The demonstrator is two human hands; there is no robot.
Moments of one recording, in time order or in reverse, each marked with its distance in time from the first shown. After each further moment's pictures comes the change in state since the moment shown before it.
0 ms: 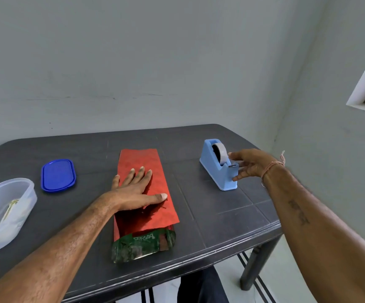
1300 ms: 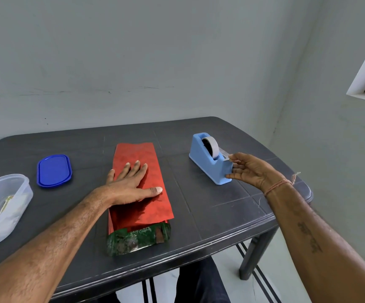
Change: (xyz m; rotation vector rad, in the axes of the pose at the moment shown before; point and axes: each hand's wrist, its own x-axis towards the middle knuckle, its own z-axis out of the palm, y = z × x) left_hand 0.001 -0.001 0.001 -0.002 0.001 0.003; right_hand -0.001 0.052 -0.004 0.441 -0.136 -0.075
